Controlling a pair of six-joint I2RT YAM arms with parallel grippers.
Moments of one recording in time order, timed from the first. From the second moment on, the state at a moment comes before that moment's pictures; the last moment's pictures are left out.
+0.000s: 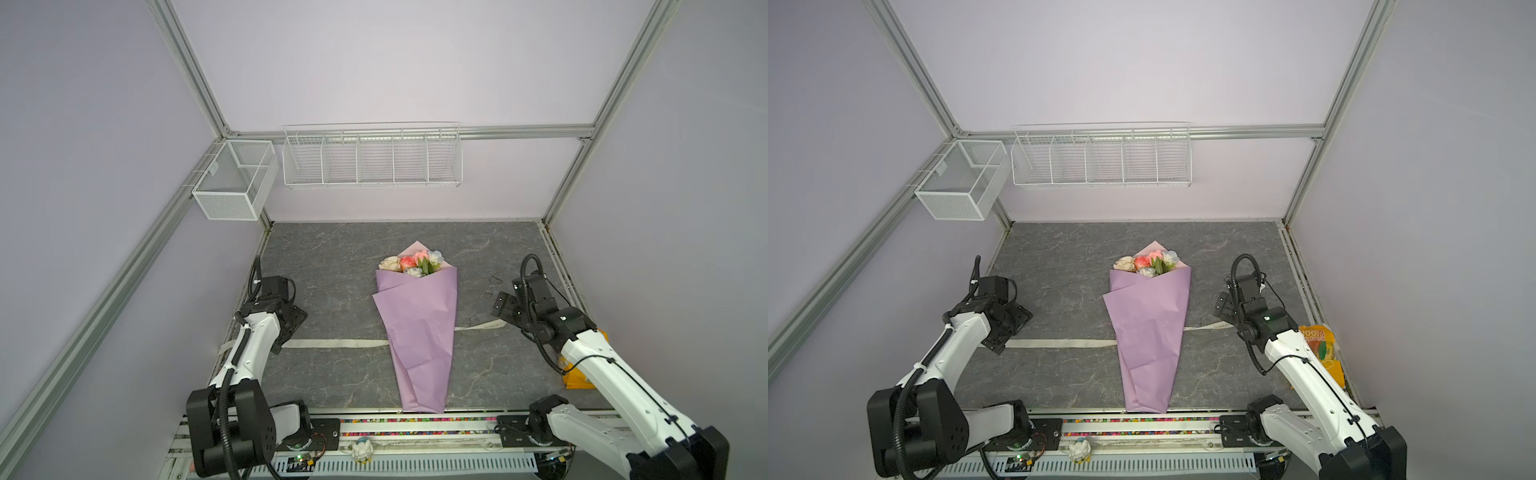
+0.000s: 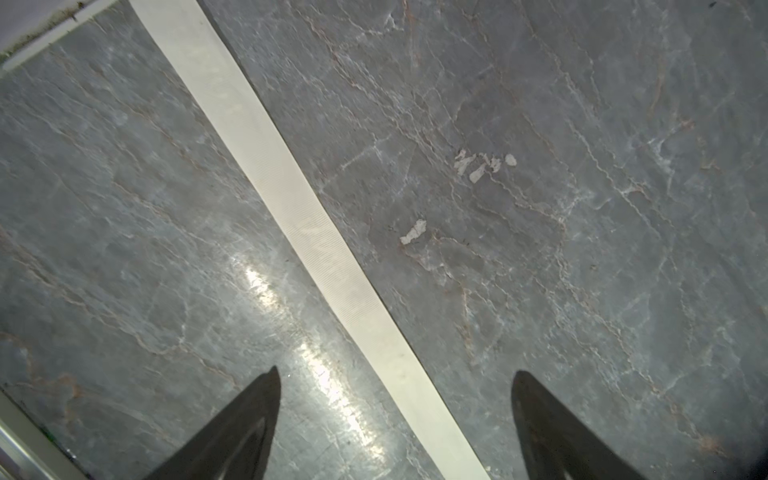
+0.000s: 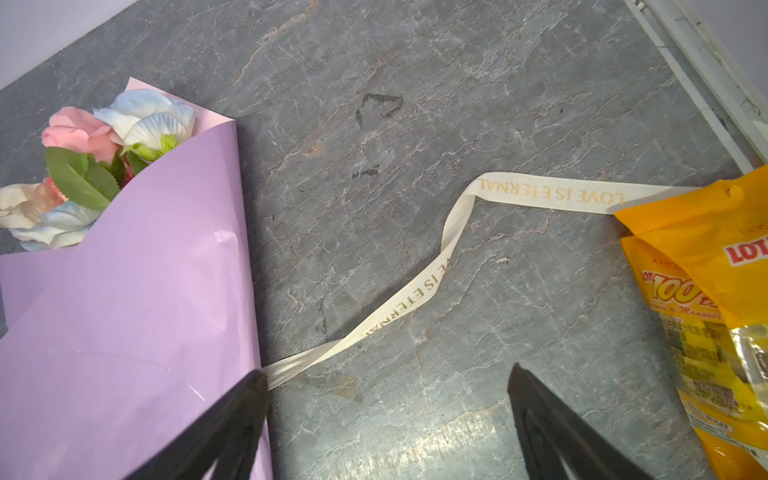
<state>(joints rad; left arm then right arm) 0.11 1.28 0.82 -0.80 -0.14 -0.85 0.35 1.02 0.84 -0.79 0.26 0.70</state>
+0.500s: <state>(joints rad) 0.12 1.52 0.84 -0.77 -0.13 -0.93 0.35 1.03 0.84 -0.81 0.25 0.70</state>
